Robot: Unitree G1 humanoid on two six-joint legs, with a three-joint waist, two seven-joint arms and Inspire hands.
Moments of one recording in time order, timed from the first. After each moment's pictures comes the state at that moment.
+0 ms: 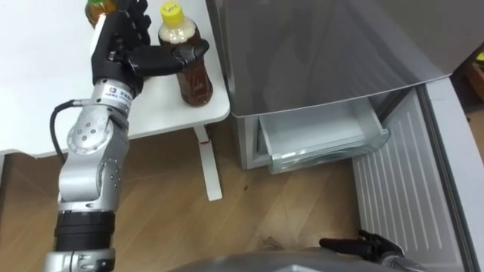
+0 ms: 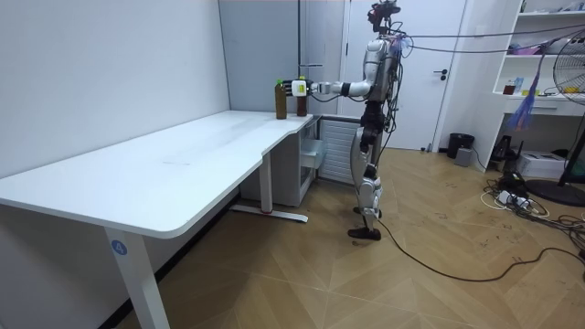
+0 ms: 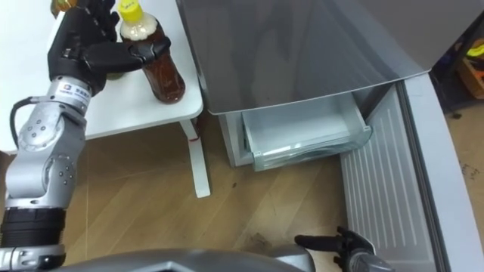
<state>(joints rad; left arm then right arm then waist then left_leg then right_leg) -0.06 0.22 0.08 -0.02 -0.35 0.11 -0.07 0.05 -0.23 -0.18 1.25 0.07 0.05 0.12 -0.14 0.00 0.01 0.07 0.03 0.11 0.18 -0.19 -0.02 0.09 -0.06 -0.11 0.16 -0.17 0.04</state>
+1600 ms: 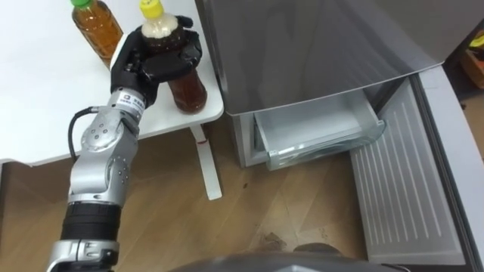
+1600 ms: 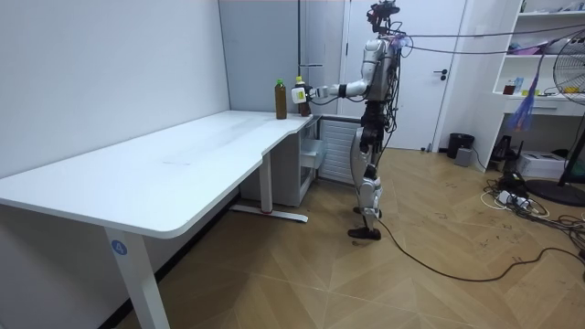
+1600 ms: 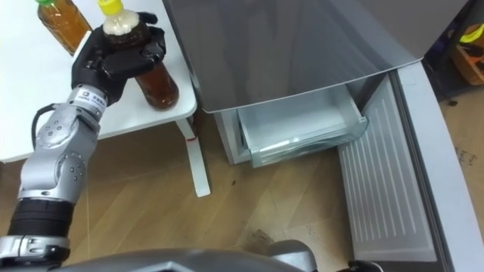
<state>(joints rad) -0.10 0.22 0.05 0.13 -0.36 0.11 -0.12 0.07 -0.26 -0.09 1.31 -0.18 0.14 0.08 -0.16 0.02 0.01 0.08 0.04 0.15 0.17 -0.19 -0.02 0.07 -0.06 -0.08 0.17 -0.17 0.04</state>
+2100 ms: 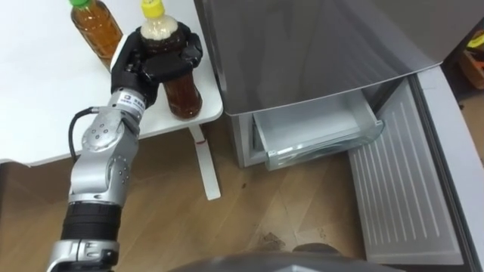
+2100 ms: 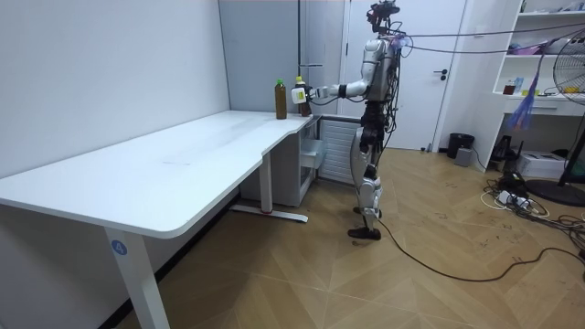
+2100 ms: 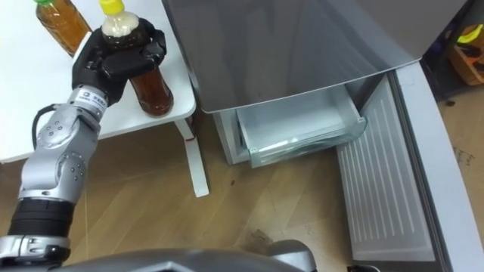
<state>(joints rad) -0.10 0.22 0.05 0.13 -0.36 0.11 -0.11 0.06 -0.26 -0.06 1.32 -0.21 0.16 0.09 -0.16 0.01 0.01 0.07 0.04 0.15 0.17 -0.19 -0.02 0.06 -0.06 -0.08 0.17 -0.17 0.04</state>
